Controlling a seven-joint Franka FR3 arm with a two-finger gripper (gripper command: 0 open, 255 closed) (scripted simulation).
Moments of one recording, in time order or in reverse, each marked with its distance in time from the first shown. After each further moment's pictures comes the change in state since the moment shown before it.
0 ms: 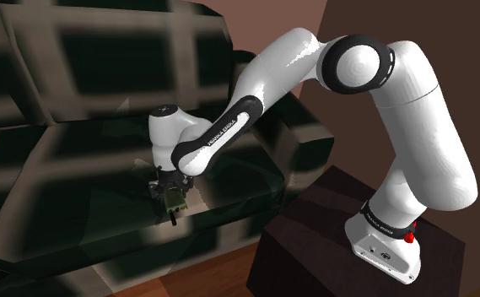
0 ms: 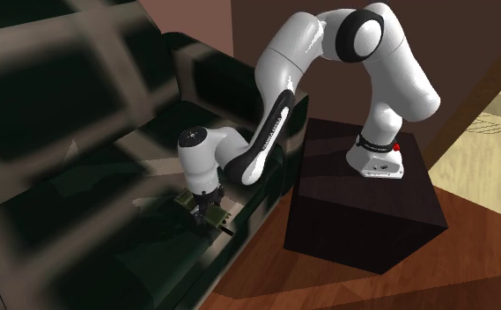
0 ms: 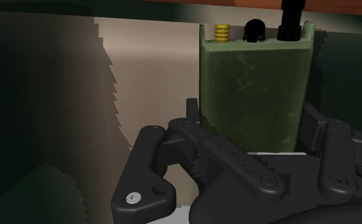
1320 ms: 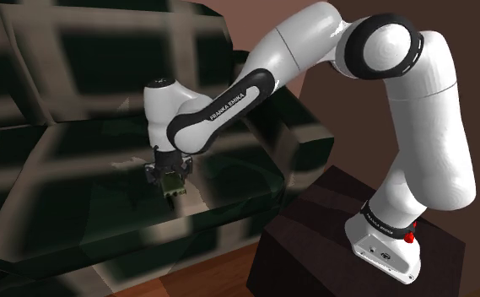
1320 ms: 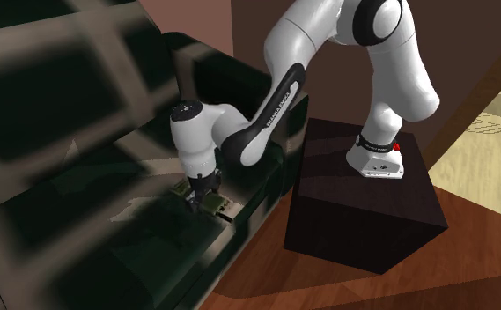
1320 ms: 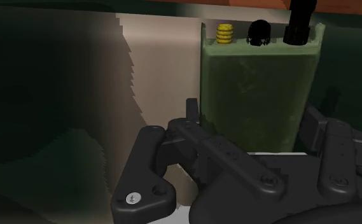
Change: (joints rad) arm -0.032 -0.133 0.043 -0.018 0.047 -0.114 -0.022
